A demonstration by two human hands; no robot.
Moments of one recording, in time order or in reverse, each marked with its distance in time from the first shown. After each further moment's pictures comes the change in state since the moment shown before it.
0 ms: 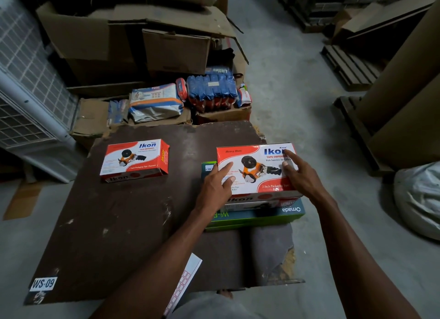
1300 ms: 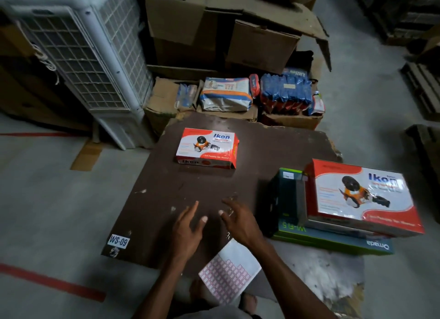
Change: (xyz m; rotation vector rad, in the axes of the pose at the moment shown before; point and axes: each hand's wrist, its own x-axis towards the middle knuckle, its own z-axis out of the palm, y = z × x) left_hand -0.153 -0.223 -0.169 -0.065 0.295 -0.429; right_hand -0.124 -0.147 0.331 -0.098 -0.457 -0.388
